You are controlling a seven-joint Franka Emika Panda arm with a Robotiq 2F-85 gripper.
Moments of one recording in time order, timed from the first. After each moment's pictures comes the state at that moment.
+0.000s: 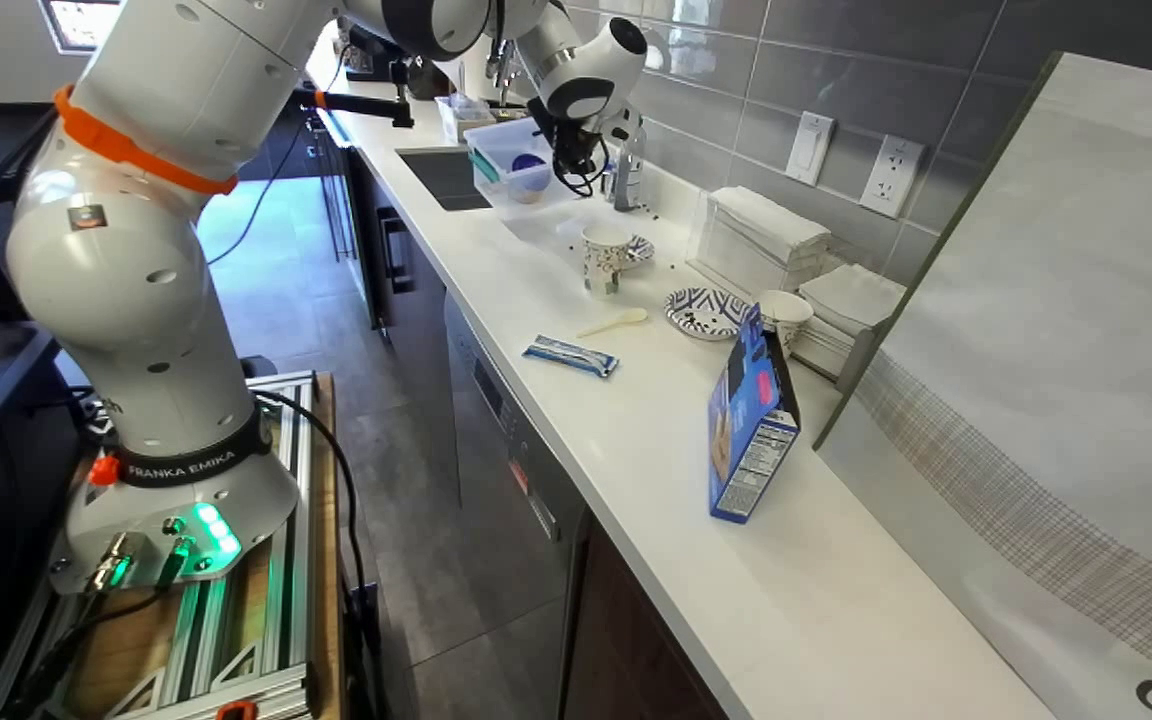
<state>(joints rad) 0.26 0.65 0.46 -1.50 0.47 2.45 -0.07</state>
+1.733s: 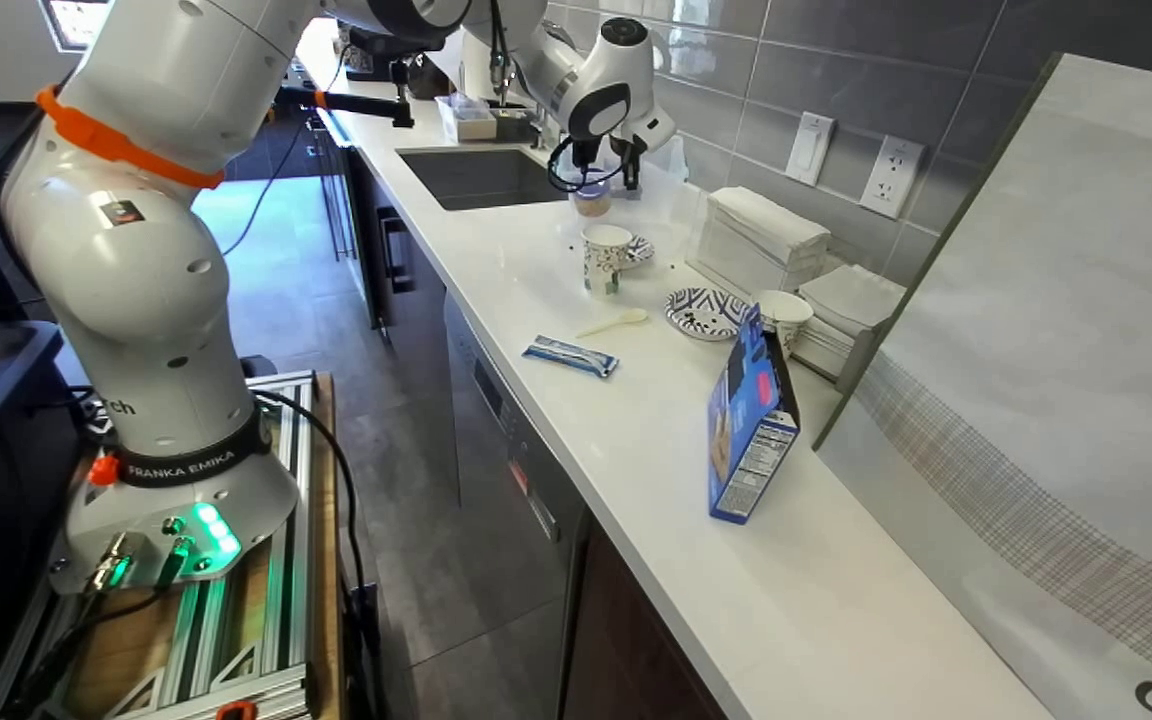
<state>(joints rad) 0.45 0.63 0.12 -1.53 0.33 2.76 0.65</state>
